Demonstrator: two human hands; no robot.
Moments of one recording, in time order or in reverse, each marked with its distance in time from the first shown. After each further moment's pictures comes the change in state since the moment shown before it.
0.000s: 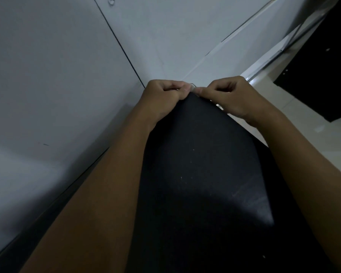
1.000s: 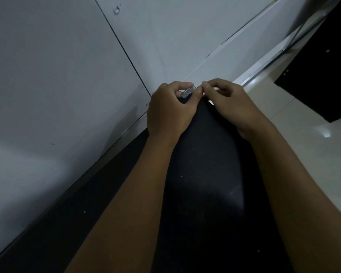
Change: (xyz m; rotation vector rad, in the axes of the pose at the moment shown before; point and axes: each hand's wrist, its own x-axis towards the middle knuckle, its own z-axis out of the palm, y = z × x) left_hand -0.020 -0.011 0.034 0.322 0.399 0.334; right_hand -0.016 -0.010 0.015 0.120 0.153 0.097
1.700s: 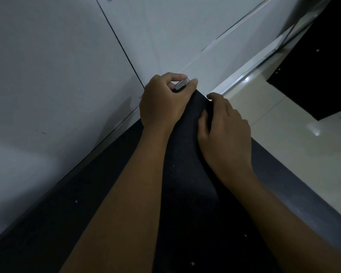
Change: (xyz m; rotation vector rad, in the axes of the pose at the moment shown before) left_hand -0.001 0.005 0.001 -0.027 0.023 -0.074; right_hand -0.076 0.030 0.028 -0.786 0.377 -0.309
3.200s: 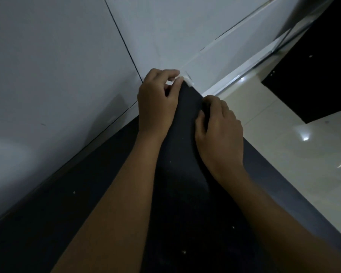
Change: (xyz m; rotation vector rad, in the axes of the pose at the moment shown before) left_hand -0.007 -0.012 -0.006 -0.075 0.136 0.258; right_hand 0.001 0.001 -0.004 -0.007 -0.044 -0.006
